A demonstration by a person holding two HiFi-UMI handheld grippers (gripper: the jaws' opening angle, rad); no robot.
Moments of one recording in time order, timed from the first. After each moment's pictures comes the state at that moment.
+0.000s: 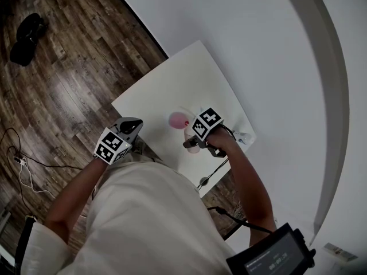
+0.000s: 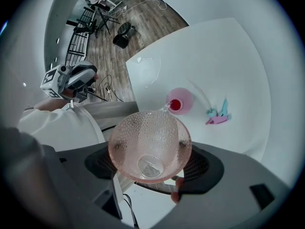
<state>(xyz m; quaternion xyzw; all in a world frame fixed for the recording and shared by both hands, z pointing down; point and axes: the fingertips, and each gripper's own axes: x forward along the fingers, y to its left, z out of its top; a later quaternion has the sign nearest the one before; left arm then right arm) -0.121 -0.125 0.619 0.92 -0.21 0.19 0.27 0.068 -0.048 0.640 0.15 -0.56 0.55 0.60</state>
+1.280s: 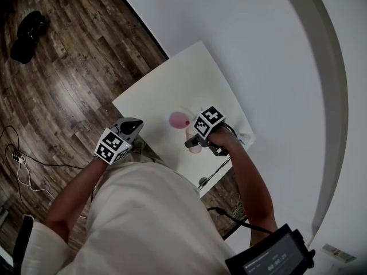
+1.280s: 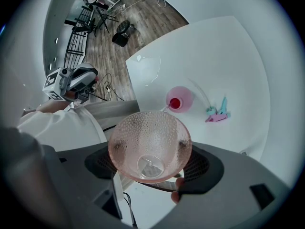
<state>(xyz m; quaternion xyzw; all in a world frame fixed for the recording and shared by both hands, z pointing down) -0.119 -0.122 0.623 0.92 -0.21 0.19 0.27 0.074 -0.052 0.635 0.14 -0.55 0.56 0.61</state>
